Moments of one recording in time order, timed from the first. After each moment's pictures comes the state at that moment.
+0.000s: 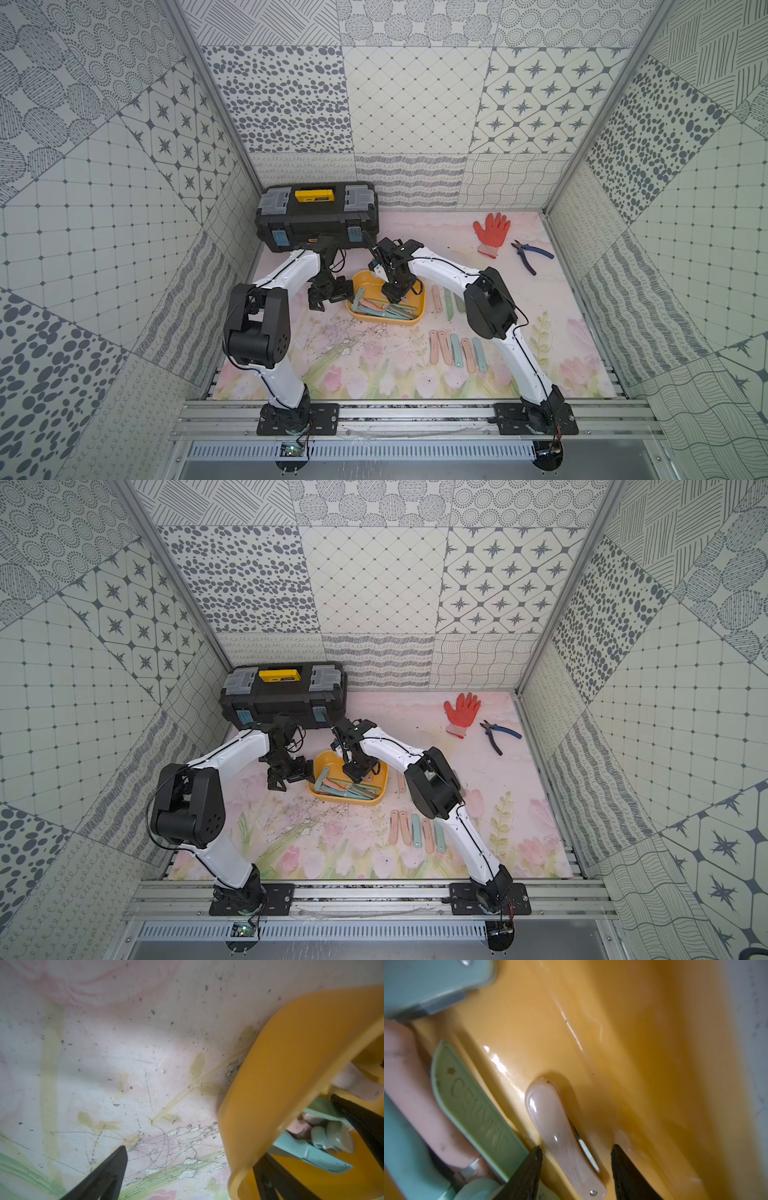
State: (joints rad) left arm -0.18 1.73 1.23 -1.05 0.17 -0.36; right arm 0.80 2.41 2.09 -1.10 -0.02 -0.15
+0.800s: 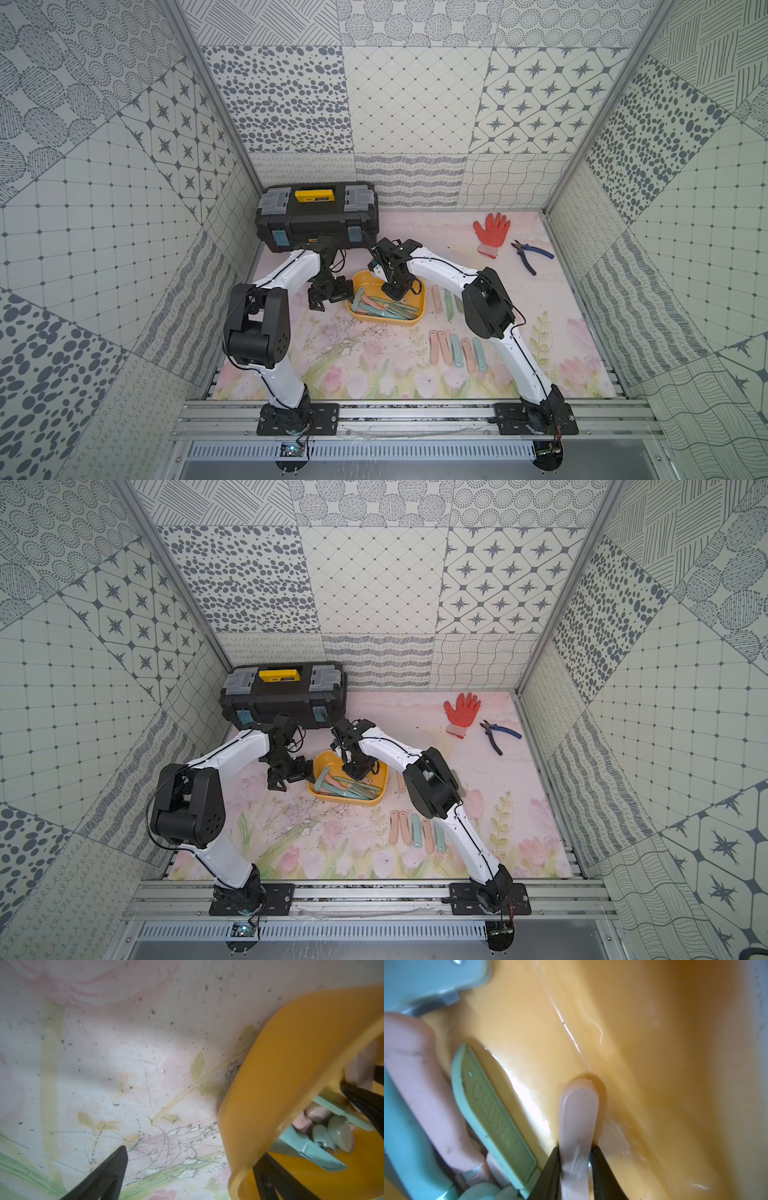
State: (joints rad) left arm -0.18 1.73 1.23 -1.05 0.17 -0.36; right arm 0.80 2.42 2.12 -1.12 -0.02 -0.14
